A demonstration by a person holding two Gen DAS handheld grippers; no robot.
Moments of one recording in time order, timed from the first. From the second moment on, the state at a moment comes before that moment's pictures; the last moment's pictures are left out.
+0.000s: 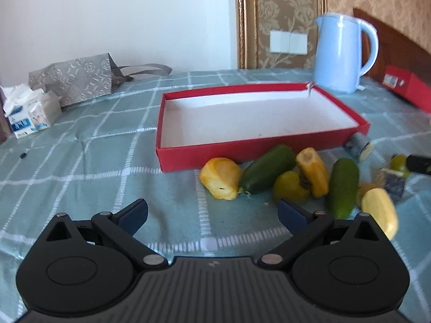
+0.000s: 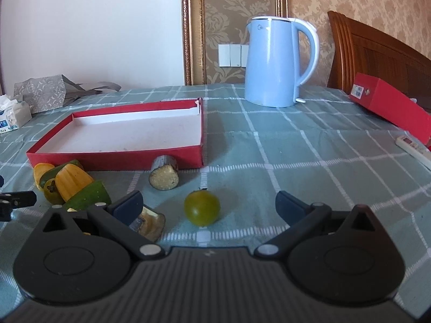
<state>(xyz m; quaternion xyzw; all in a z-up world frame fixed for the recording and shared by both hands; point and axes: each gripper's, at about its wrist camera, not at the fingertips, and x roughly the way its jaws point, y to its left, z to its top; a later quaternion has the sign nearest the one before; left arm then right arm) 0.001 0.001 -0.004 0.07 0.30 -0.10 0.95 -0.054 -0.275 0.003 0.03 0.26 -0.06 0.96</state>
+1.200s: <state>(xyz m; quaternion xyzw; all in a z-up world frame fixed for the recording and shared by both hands) -0.040 -0.114 -0.014 0.08 0.32 -0.21 0.92 -0.076 -0.327 -0.008 0.03 0.23 -0.11 0.97</state>
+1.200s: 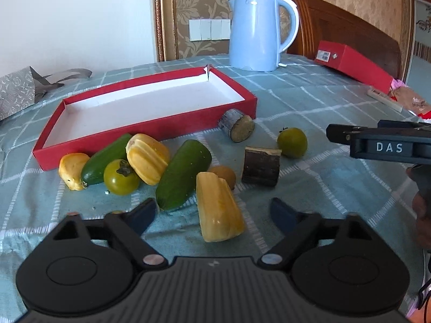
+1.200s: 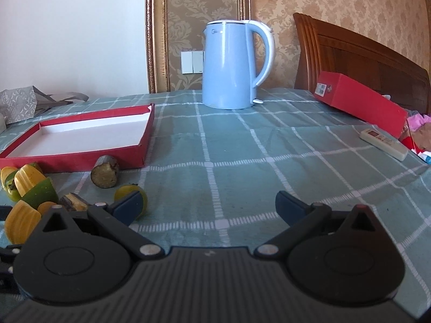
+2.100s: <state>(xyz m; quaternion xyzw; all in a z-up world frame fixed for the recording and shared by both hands) -0.051 -0.111 -0.014 0.06 0.31 -0.22 0.92 -0.081 -0.305 -0.006 0.00 0.23 -0.08 0.97</state>
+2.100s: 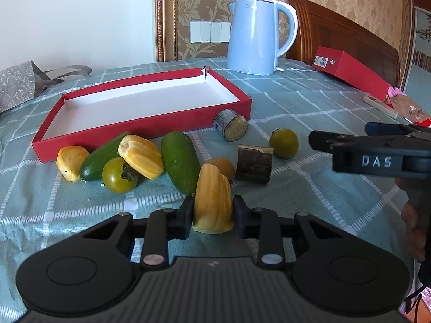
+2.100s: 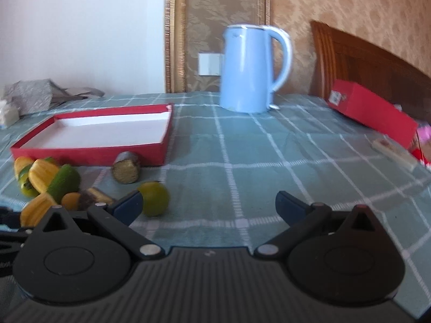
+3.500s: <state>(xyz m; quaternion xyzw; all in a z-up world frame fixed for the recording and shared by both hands) -0.056 -0.016 0.006 0.01 0.28 -0.18 0.94 -0.028 -0.235 -0.013 -0.17 0.29 0.12 0.93</state>
